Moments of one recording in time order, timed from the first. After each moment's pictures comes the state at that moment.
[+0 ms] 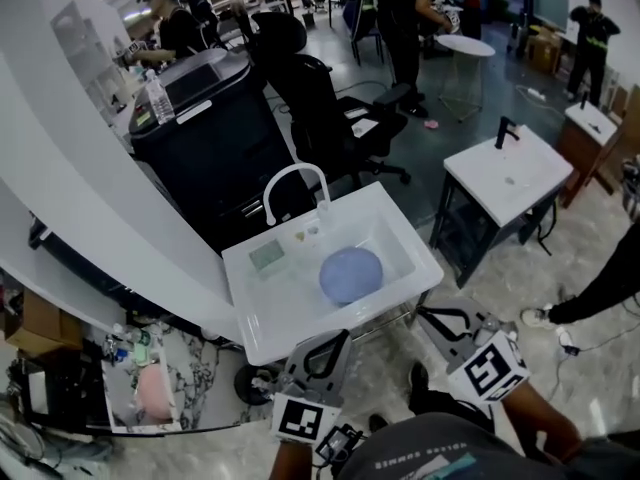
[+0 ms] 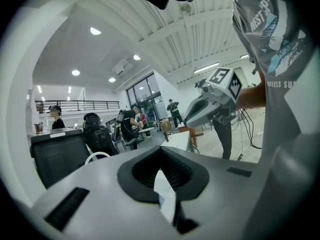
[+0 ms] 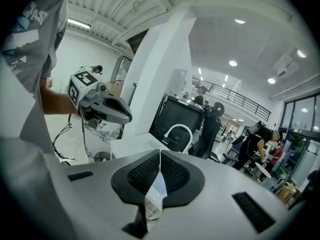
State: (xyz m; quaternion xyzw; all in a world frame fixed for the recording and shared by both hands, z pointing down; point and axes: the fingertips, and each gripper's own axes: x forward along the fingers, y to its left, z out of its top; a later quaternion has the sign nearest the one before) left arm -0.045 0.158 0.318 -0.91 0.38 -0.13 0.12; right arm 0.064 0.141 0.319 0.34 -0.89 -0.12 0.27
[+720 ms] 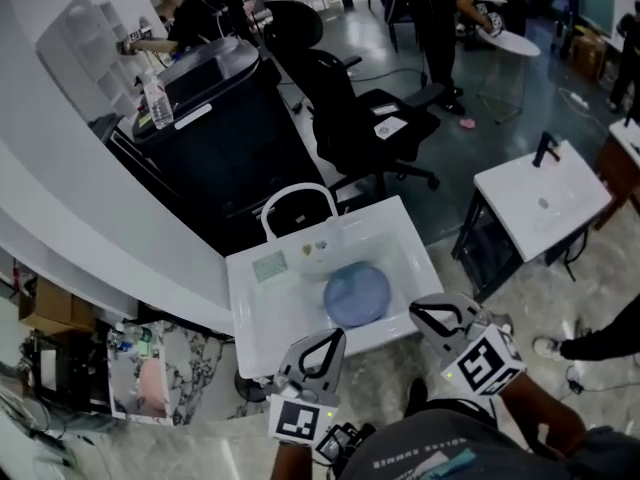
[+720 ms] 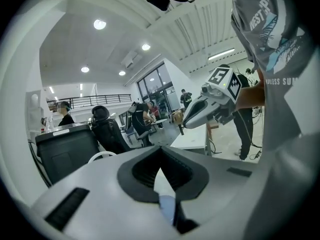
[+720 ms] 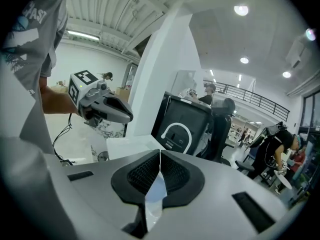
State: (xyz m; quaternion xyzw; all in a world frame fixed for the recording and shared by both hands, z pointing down) left arm -0.009 0.040 0.324 -0.87 0.46 -0.16 0.10; right arm 0.092 0.001 0.330 0.24 -0.93 -0.12 0.25
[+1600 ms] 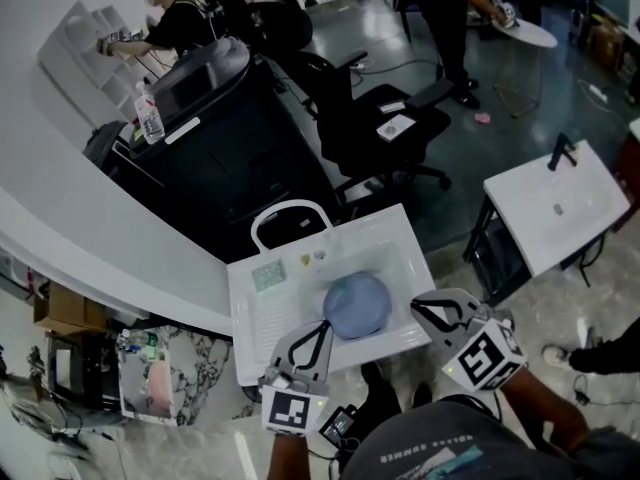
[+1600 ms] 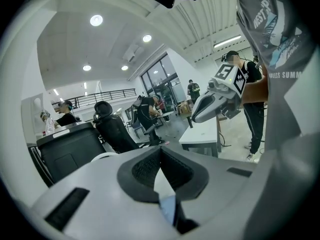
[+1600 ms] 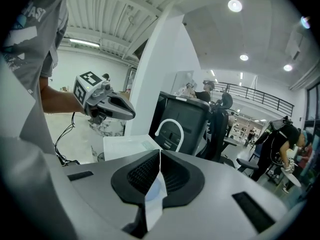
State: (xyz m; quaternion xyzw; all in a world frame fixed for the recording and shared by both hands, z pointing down) left arm 0.006 -0.036 0.337 -0.84 0.50 -0.21 0.09; right arm 0.132 -0.072 0.345 0.22 -0.94 -0.11 0.23
